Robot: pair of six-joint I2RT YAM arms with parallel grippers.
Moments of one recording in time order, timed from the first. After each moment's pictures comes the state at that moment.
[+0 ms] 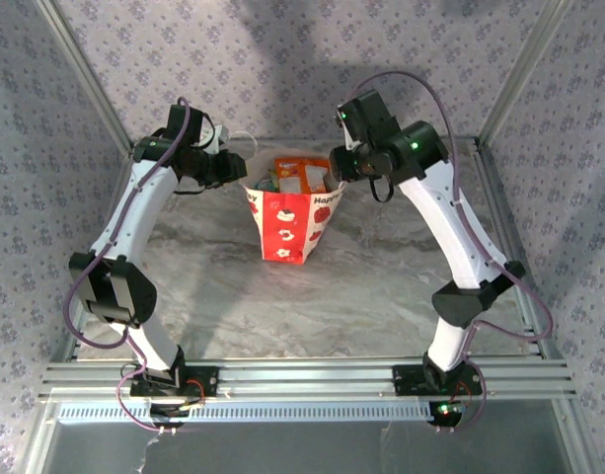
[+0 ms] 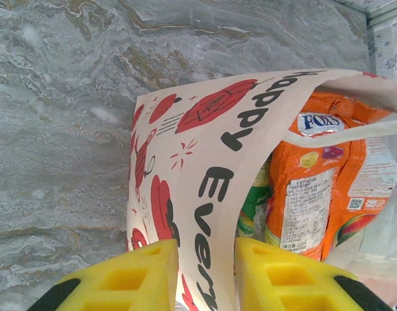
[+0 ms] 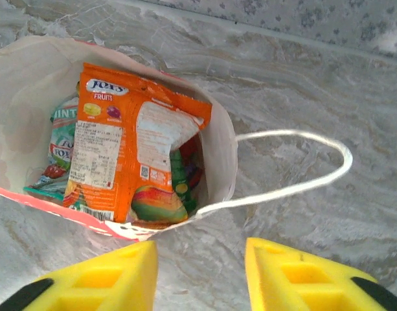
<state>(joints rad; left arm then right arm) -0.23 1.70 1.77 -1.00 0.42 -0.42 0.62 1.76 2.27 -1.37 0.20 0.26</state>
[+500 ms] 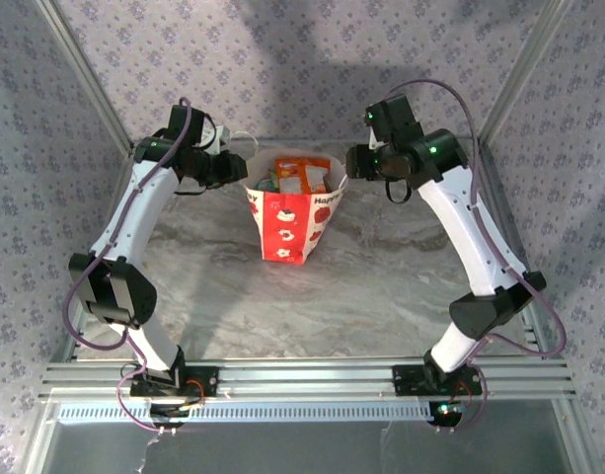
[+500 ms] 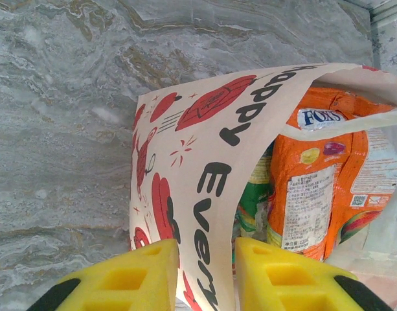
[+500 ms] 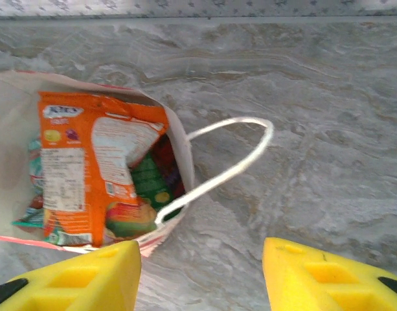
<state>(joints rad) -0.24 1.69 1.77 -1.01 0.40 -0.41 0.50 1.65 2.06 -1.22 0.11 0.36</state>
